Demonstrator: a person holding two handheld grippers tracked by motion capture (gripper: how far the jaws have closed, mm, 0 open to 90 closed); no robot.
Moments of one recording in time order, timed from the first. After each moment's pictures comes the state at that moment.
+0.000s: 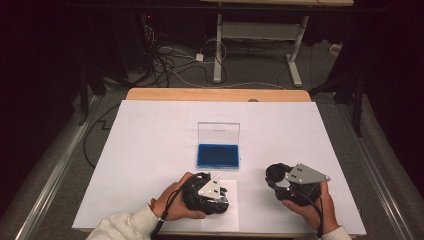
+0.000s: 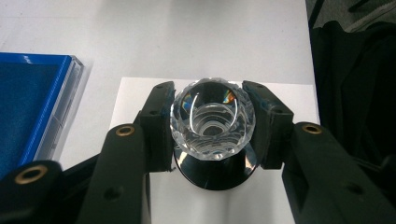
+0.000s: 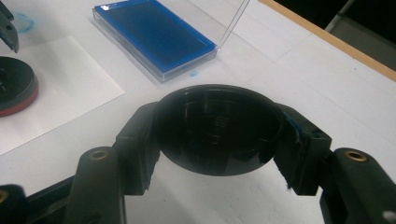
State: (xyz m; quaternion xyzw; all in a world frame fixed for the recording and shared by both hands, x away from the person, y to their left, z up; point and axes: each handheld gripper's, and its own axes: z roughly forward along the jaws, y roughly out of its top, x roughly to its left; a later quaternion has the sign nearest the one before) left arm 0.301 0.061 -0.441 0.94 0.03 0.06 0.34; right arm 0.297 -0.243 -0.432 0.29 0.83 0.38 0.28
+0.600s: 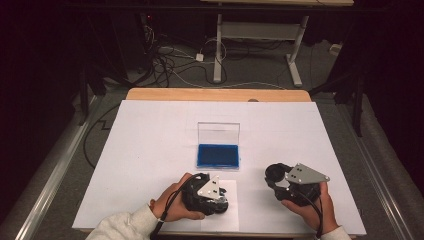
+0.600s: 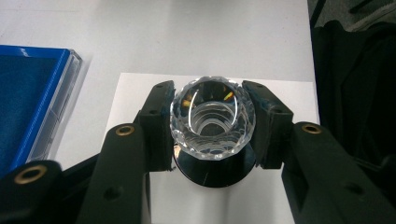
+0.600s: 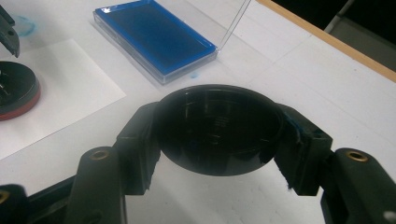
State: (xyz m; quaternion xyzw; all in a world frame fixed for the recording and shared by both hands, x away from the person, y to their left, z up) left arm 0.300 0.061 -0.441 0.94 0.03 0.06 0.34; right arm 0.296 -0.242 -0.431 0.29 0.83 0.38 0.28
